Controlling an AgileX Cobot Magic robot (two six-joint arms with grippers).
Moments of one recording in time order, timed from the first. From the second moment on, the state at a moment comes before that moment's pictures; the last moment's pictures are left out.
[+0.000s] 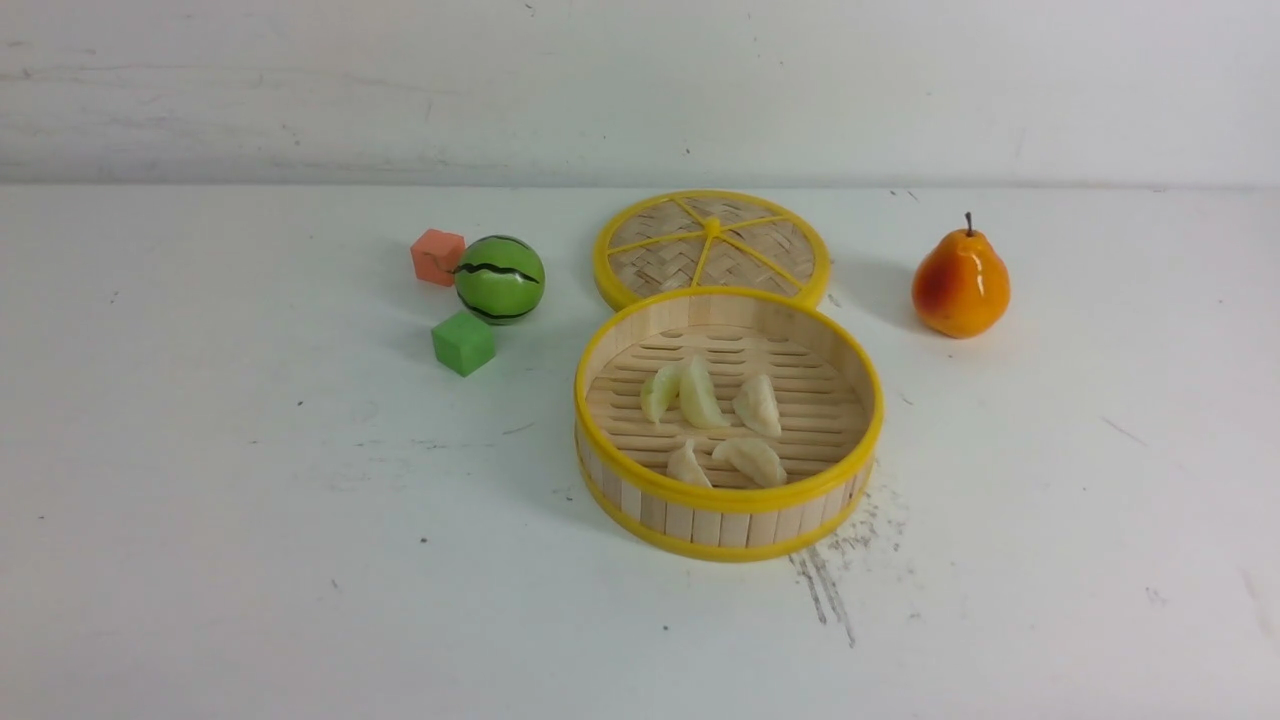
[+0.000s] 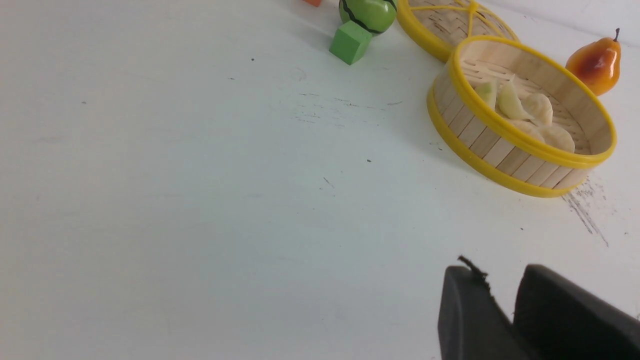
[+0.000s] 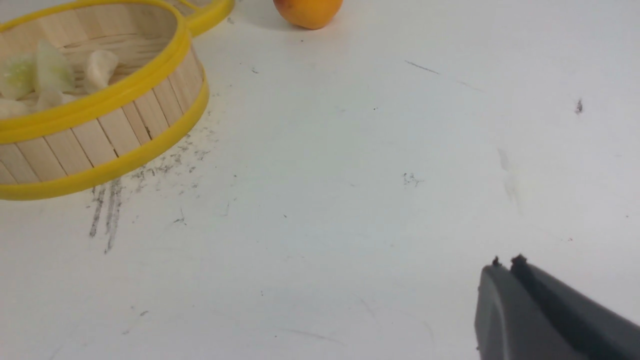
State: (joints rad) right arm -0.03 -0.01 0.02 0.06 0.39 0.12; left arm -0.48 0.02 -0.49 0.23 0.94 -0.57
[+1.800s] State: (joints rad) right arm -0.03 -0.01 0.02 0.06 0.39 0.12; left arm 0.03 -0.01 0.03 -0.04 0.36 -0.23
